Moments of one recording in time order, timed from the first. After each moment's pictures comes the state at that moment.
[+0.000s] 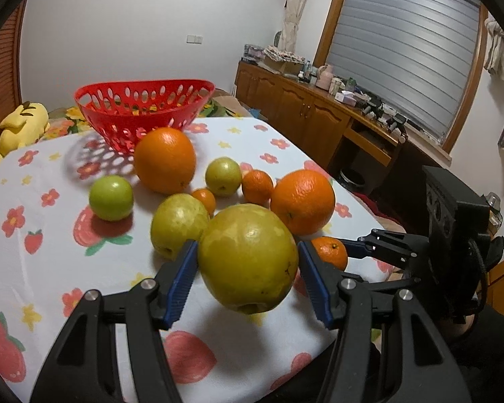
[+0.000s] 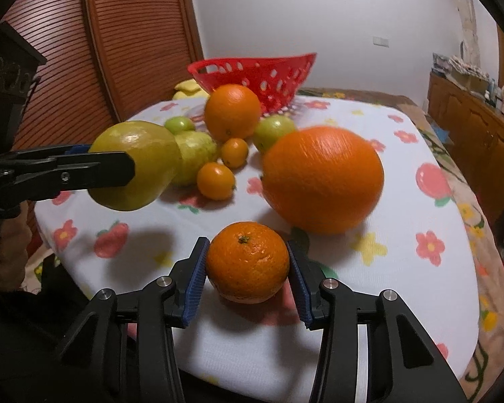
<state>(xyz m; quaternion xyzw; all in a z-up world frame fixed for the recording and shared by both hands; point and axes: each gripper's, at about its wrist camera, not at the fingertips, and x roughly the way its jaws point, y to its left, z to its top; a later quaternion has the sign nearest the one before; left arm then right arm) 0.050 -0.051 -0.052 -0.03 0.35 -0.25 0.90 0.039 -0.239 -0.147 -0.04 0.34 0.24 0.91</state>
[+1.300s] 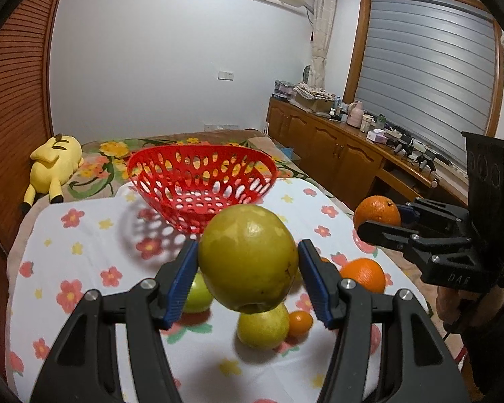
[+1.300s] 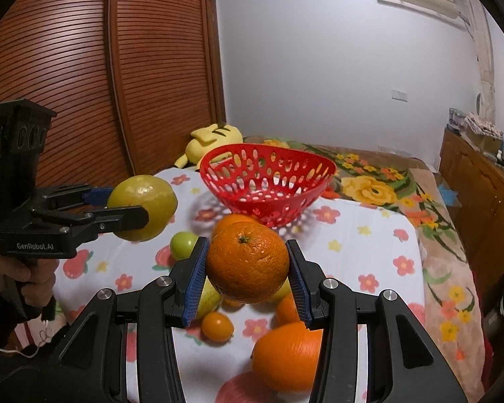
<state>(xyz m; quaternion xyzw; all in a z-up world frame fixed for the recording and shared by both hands) 0.116 0.000 0.011 -0.03 0.29 -0.19 0.94 0.110 -0.212 -0.035 -0.07 0.26 0.28 0.92</state>
